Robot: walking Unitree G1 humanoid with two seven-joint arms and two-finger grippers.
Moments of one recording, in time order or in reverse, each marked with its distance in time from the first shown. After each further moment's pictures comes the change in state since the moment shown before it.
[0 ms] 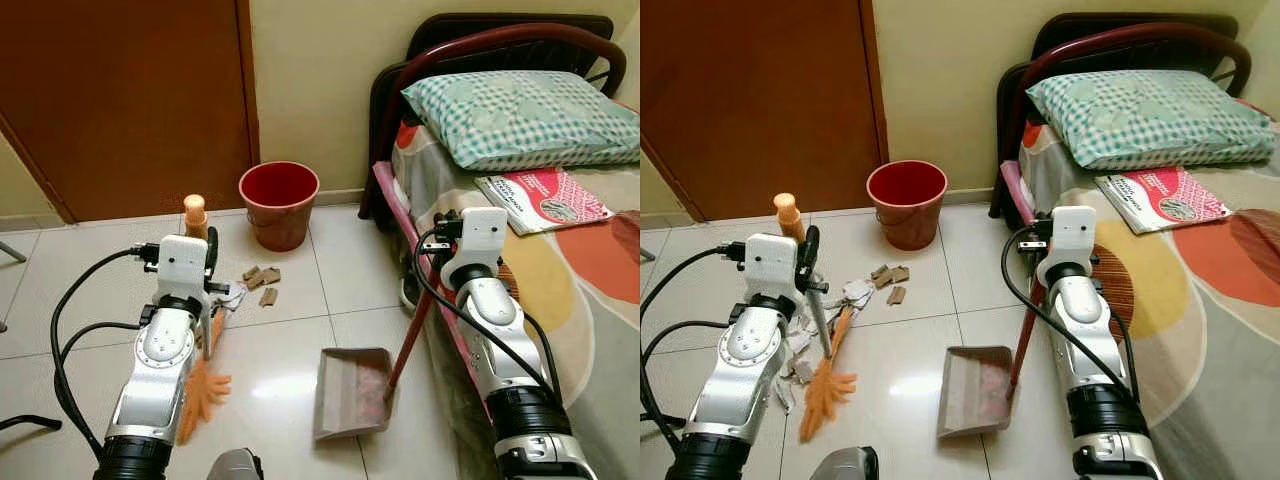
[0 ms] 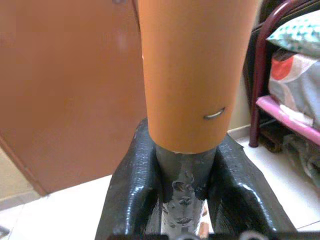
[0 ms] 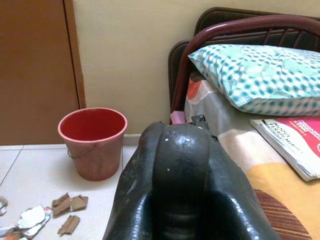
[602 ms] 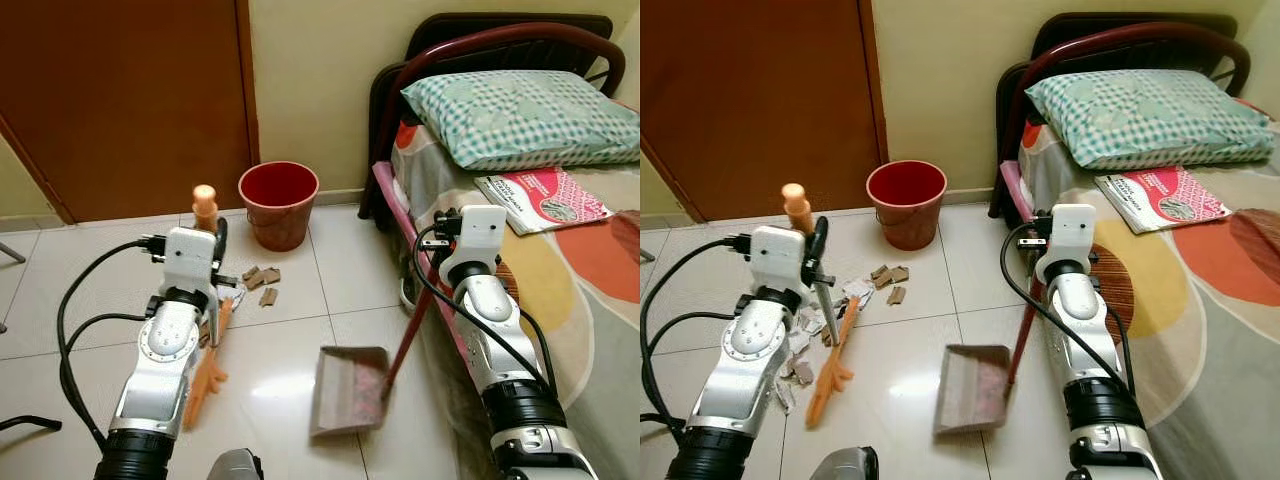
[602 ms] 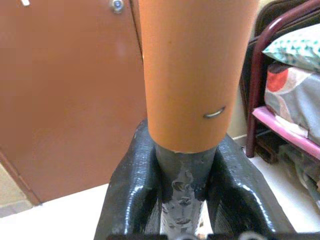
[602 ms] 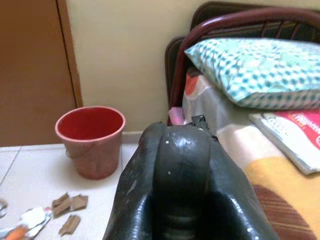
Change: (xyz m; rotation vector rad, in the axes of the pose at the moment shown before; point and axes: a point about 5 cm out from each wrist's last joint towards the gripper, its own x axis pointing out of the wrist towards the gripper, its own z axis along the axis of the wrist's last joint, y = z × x) left arm 0.000 0.005 0.003 -0.021 -0.030 0.004; right arm 0.005 0.001 -0.002 0.032 0.034 -0.014
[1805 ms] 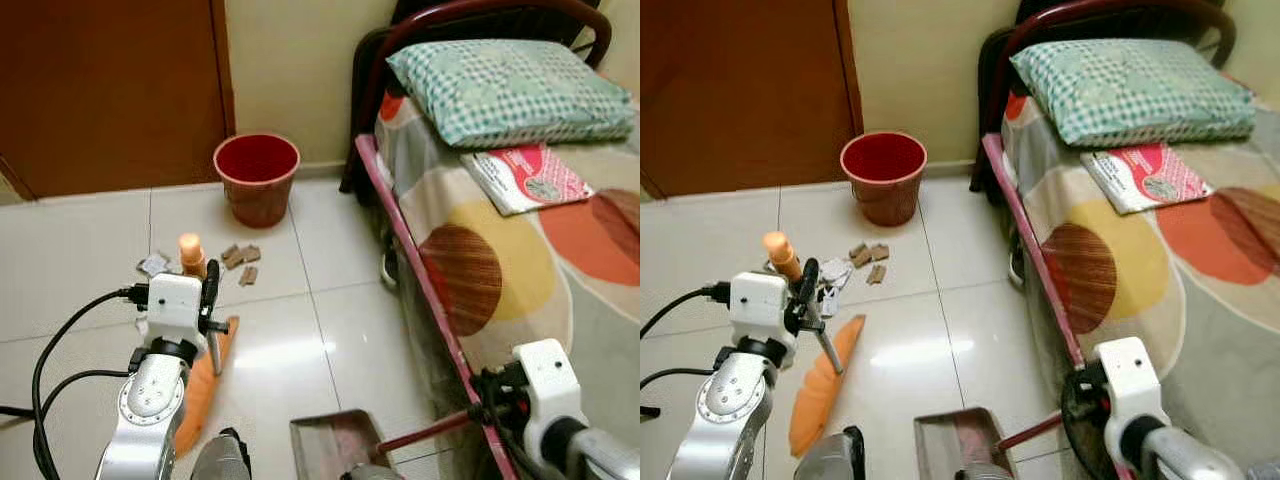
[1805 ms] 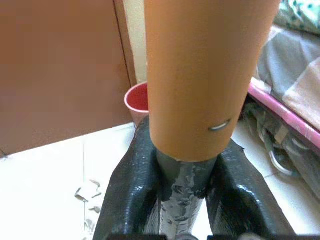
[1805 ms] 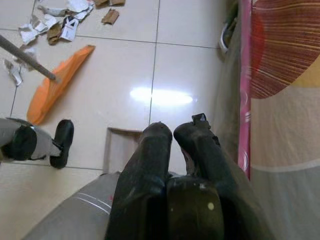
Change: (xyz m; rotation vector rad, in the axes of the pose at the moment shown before) left arm -0.055 -0.012 -0.010 -0.062 0.100 -0.027; right arm -0.180 -0.050 -0.015 -0.105 0.659 0.284
